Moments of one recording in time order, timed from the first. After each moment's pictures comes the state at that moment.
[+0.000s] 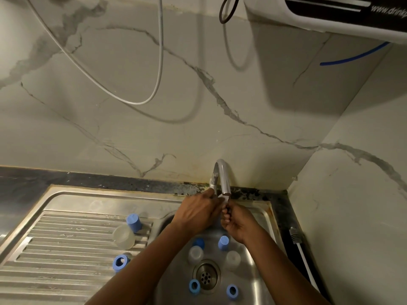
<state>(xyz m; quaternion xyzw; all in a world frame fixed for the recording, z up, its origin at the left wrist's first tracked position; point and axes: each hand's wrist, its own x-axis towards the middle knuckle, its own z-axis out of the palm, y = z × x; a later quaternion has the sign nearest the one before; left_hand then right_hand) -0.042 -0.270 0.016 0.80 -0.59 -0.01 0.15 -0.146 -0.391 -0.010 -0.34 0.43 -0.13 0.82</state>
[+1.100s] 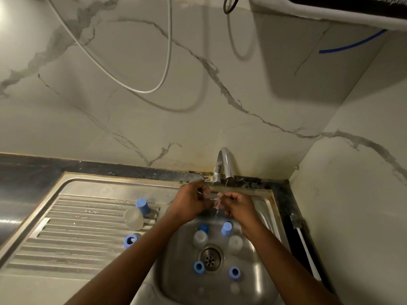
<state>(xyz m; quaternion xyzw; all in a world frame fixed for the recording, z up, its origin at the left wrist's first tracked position) -0.041 -0.225 0.002 0.78 -0.41 -0.18 0.43 -0.175 -0.362 -0.011 -0.65 0.40 -0.16 0.62</state>
